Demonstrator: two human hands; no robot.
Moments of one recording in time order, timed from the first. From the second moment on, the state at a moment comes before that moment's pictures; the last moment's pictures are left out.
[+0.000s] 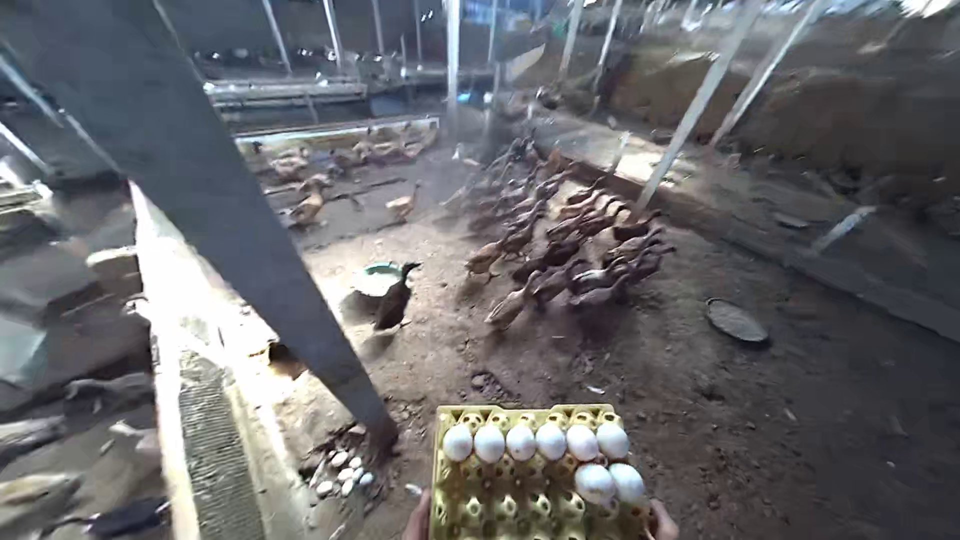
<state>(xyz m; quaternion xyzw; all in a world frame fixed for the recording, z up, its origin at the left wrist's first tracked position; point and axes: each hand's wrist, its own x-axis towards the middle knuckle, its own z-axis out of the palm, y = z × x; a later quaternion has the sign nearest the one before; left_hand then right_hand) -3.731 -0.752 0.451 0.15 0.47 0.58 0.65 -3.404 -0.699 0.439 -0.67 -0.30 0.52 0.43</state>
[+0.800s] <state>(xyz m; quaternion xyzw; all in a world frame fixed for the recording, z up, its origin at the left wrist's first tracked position) -3.861 -0.686 0.151 -0.01 0.67 0.50 0.55 -3.546 -0.579 0.077 -0.64 -0.31 0.69 0.15</state>
